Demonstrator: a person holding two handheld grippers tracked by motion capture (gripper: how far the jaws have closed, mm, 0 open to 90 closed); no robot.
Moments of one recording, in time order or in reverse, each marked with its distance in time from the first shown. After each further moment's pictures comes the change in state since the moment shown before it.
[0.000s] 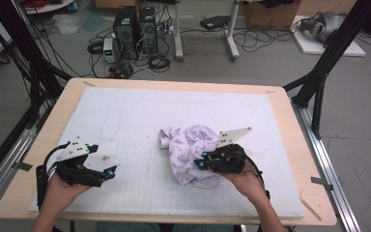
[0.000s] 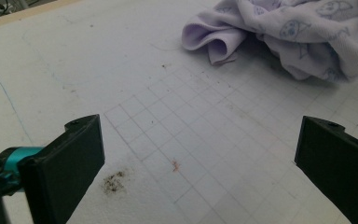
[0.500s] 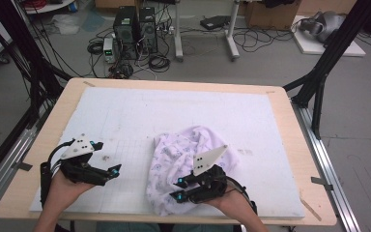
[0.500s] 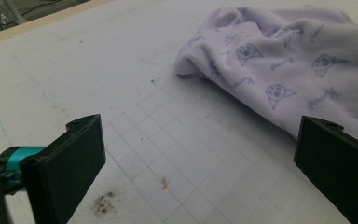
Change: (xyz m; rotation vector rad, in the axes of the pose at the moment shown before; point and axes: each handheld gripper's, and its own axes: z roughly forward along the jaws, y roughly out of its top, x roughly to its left) left arm -0.009 0.014 0.005 -0.005 -0.029 0.037; right arm 0.072 0.017 0.031 0.033 0.267 -0.127
